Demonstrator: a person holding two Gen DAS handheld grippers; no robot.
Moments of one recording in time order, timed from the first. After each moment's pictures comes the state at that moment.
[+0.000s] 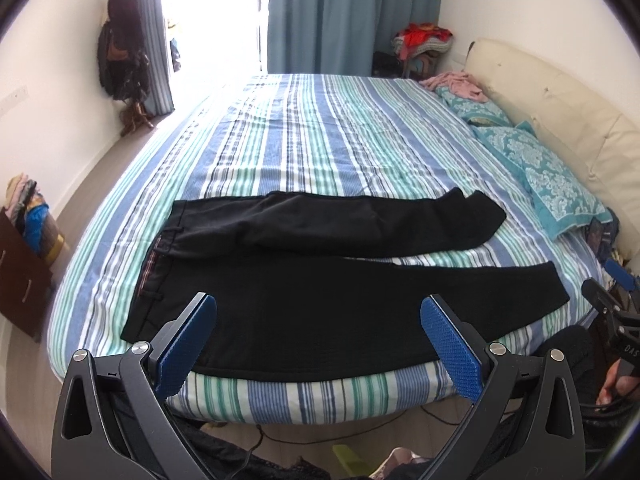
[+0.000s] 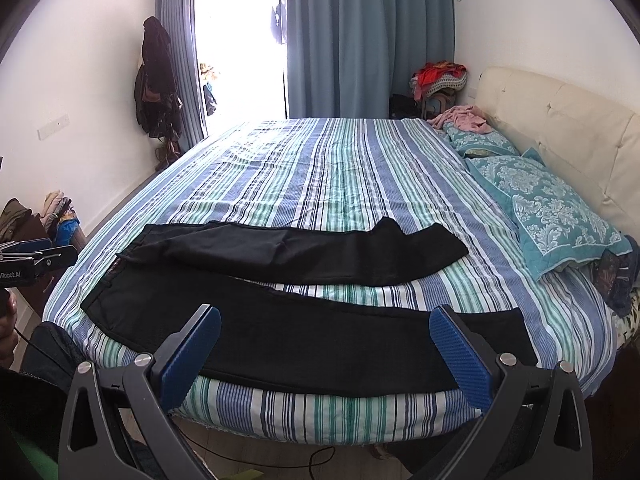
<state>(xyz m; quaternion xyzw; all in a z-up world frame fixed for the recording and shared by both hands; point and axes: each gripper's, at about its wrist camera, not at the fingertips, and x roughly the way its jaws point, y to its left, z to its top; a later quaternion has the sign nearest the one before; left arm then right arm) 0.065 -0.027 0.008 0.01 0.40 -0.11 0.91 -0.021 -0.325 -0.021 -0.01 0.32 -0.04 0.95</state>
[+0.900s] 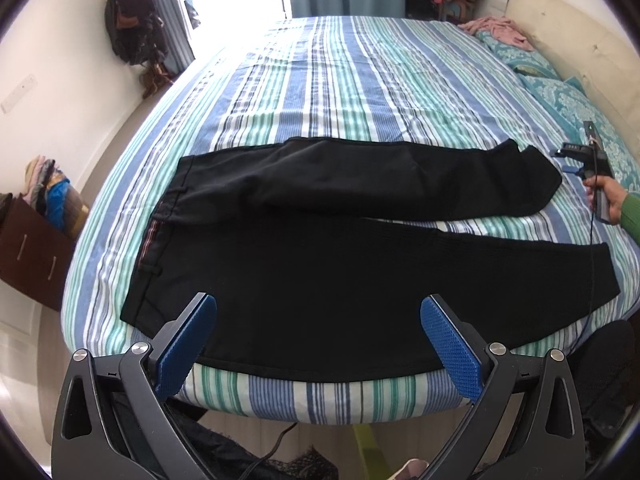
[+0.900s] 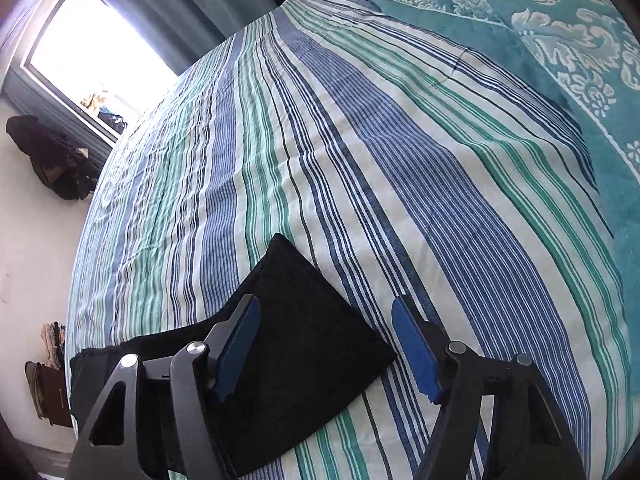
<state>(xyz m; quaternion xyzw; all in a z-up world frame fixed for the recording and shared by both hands) 0.126 -0.066 -0.058 0.06 0.49 -0.03 0.87 0.336 -0.716 -0.213 0.24 0.50 -0.07 0.83</state>
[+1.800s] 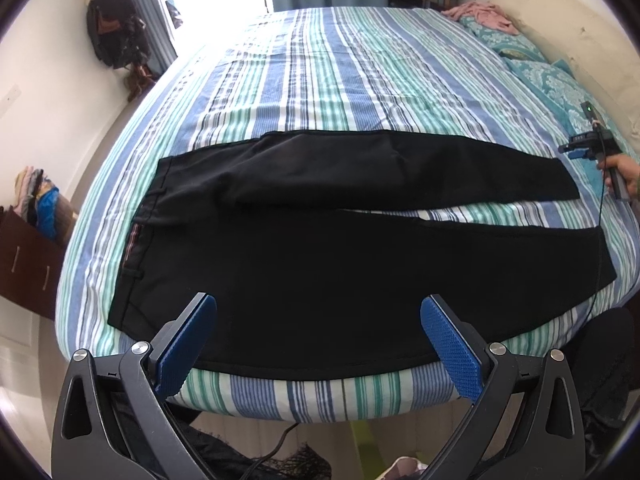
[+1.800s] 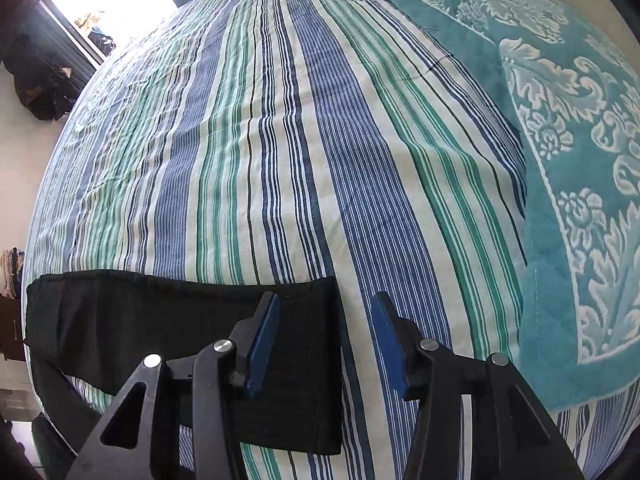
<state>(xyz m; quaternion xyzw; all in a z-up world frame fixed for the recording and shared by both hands) 0.127 -0.087 -0.061 0.08 0.50 -0.05 0.86 0.325 -0.754 -0.195 0.13 0.60 -0.08 0.79</state>
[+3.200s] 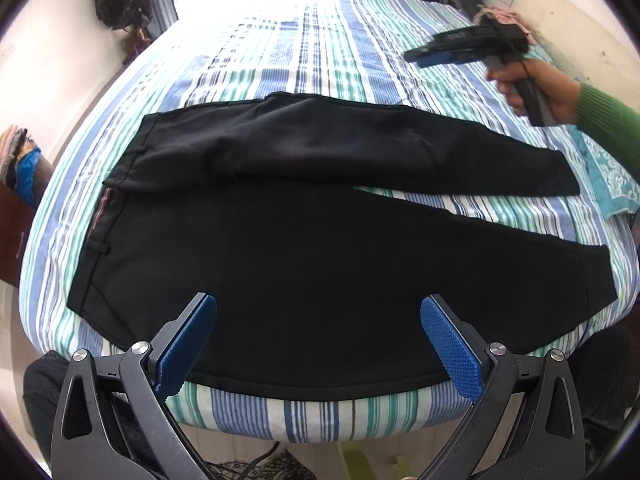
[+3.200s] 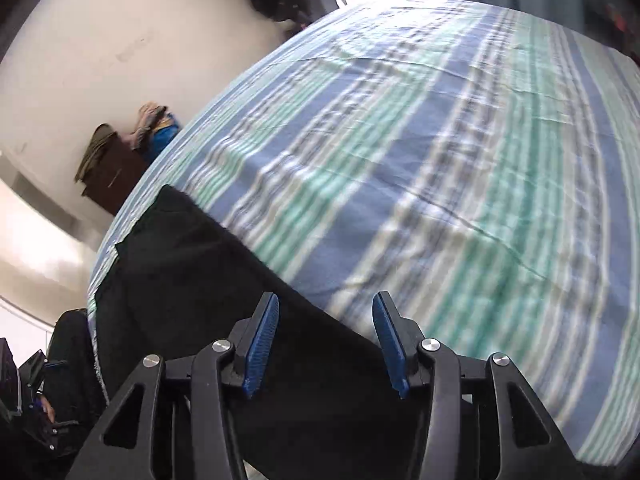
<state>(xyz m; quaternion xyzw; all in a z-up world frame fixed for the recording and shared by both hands) 0.153 -0.050 -0.116 0.01 0.53 -0.06 0.85 0.471 -0.324 -0.184 0.00 0.54 0.33 0.78</state>
